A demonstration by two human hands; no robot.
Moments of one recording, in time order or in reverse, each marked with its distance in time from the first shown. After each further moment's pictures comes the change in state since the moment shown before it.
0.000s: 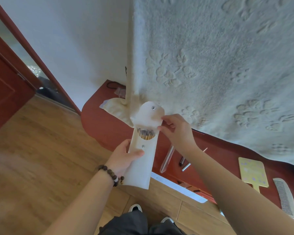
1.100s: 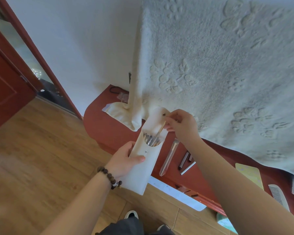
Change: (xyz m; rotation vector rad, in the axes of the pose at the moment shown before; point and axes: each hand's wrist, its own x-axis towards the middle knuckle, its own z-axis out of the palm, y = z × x) left_hand -0.018 0.004 -0.006 0.179 -0.058 0.125; right_hand 0.016 -0.031 -0.023 0.389 0.003 0.258
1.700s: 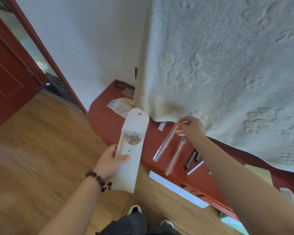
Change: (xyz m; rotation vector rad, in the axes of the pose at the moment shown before) left_hand -0.002 -0.035 -0.040 -0.052 0.235 -0.177; right_hand 0.041 0.062 -0.004 -0.045 0.008 0.283
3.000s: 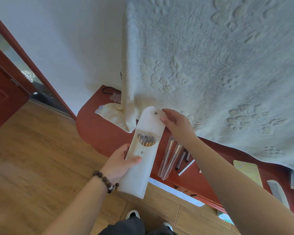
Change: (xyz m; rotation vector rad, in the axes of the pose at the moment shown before) left_hand -0.013 0.046 0.046 -0.016 -0.275 0.070; right_hand -0.031 -0.031 -0.008 -0.166 -0.089 -0.313
